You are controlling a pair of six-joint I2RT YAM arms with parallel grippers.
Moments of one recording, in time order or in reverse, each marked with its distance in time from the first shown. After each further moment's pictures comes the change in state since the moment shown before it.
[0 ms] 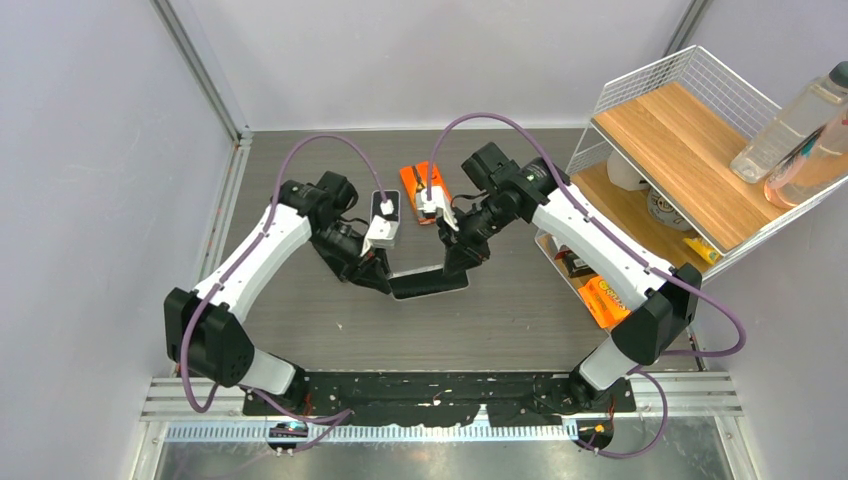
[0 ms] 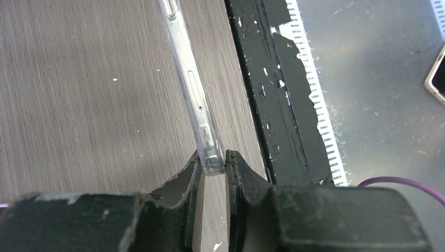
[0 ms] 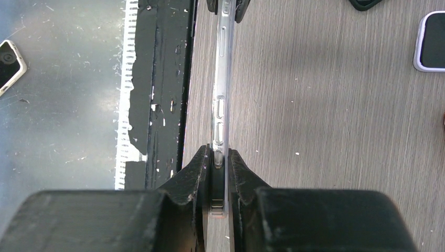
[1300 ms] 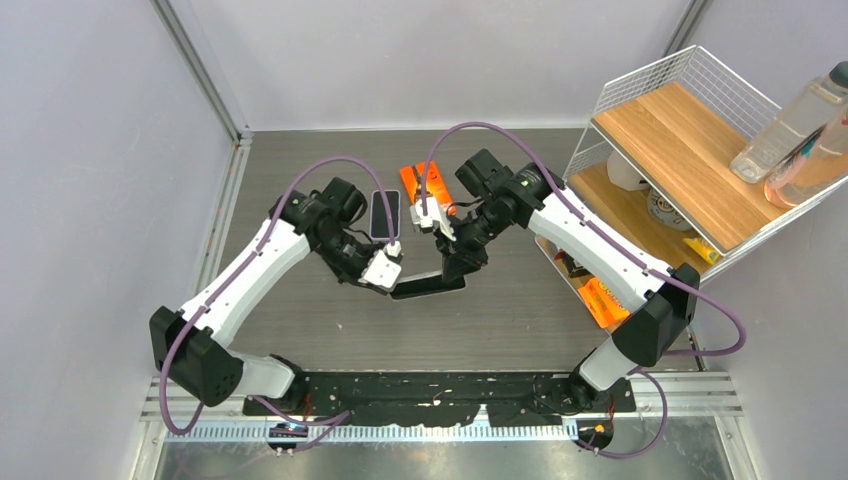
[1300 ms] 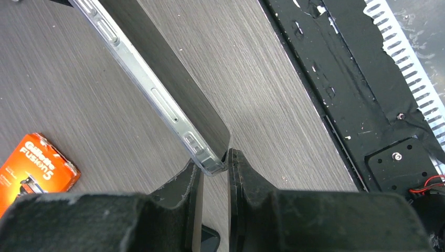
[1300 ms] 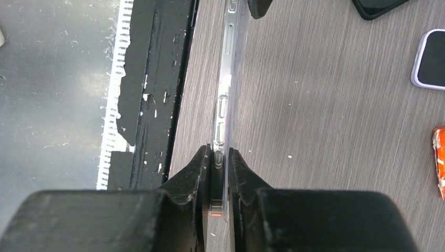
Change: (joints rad) left arm -0.117 -0.089 0.002 0.016 -0.237 0.296; right arm 0.046 -0.003 -0.019 -0.004 0.030 -0.082
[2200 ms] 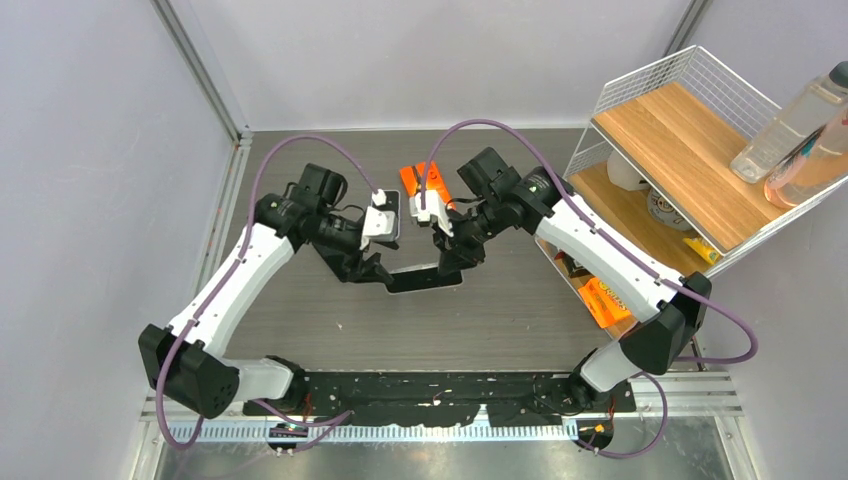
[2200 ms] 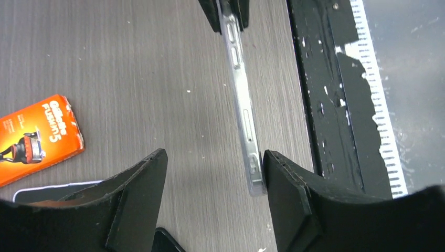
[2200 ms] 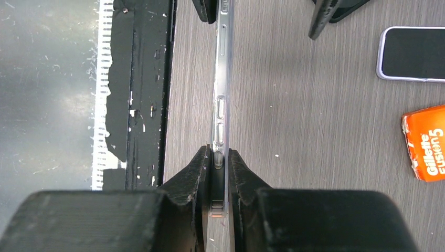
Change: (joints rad) left arm 0.102 -0.065 -0.031 0.274 0.135 -0.497; right arm 0.021 -0.052 -0.011 0.098 0.078 0.124
